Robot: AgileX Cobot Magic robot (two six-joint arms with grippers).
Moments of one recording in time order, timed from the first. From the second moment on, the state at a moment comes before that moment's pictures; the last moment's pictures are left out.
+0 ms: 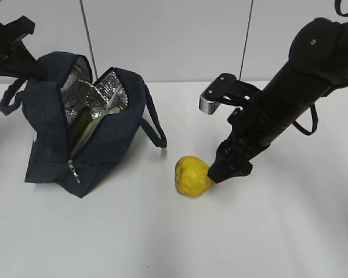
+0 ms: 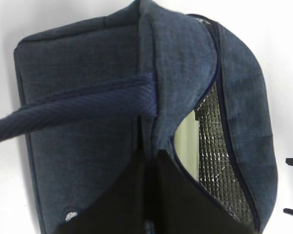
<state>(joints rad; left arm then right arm) 0.09 1.84 -1.54 -0.67 1.05 0.37 0.32 1.86 -1.22 0.50 0.80 -1.13</state>
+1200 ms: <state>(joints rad) 0.09 1.84 -1.54 -0.69 1.04 0.37 0.32 2.02 -1.22 0.85 0.70 -1.65</state>
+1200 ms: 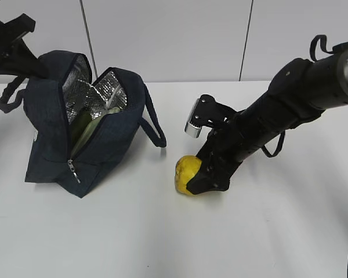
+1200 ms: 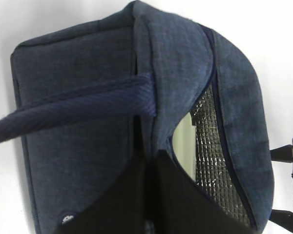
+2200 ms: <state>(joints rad) 0.09 1.84 -1.54 -0.70 1.05 0.37 0.32 1.95 -1.25 0.88 0.68 -1.65</state>
